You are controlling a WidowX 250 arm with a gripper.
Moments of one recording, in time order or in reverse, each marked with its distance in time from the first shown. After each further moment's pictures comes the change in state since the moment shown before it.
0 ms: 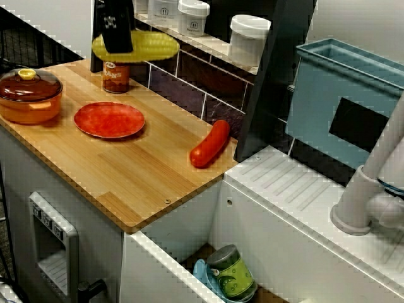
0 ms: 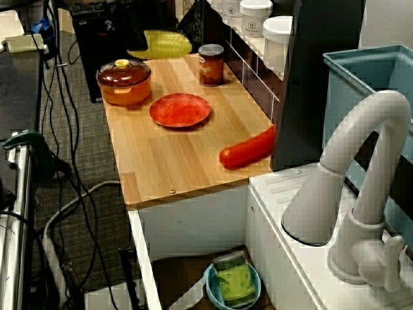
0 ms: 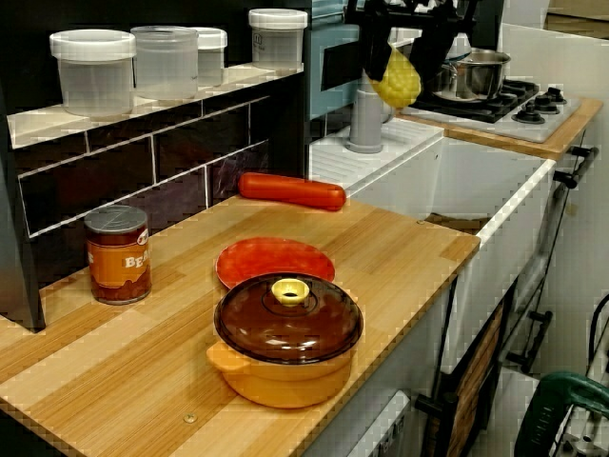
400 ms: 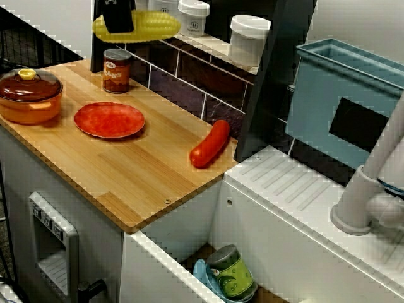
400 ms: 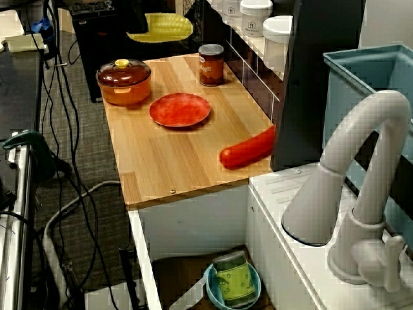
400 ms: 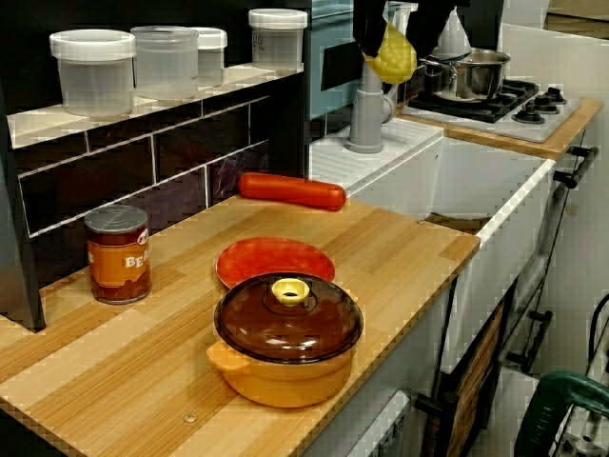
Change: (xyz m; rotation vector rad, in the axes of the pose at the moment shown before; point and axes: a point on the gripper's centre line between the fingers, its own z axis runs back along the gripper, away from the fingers) arm 0.004 0.007 0.017 -0.014 -0.019 0.005
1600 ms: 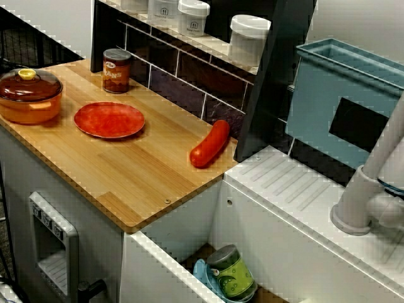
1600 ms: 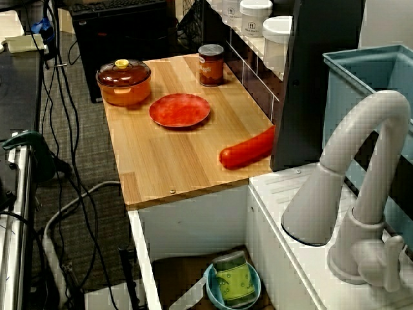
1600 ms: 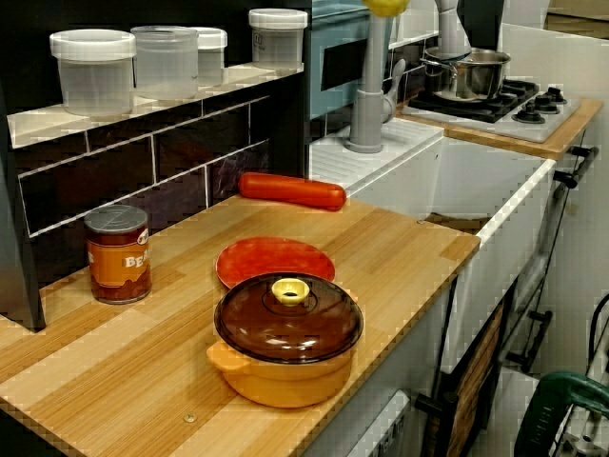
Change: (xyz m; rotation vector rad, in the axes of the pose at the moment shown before) arm 0.008 0.018 0.047 -0.037 -0.061 0.031
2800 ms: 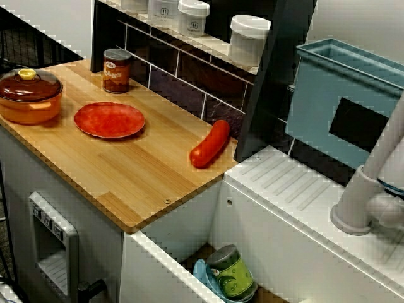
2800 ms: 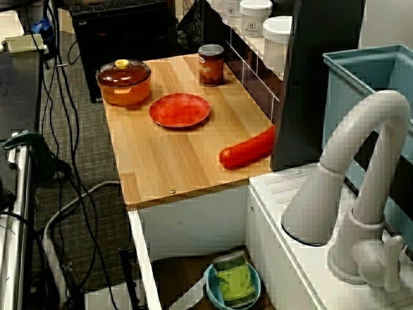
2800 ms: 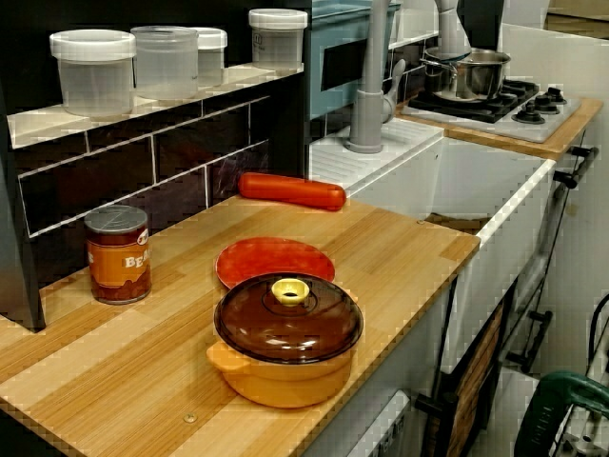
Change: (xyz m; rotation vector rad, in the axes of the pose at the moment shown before) arm -0.004 0.012 0.023 0.015 -0.028 0.044
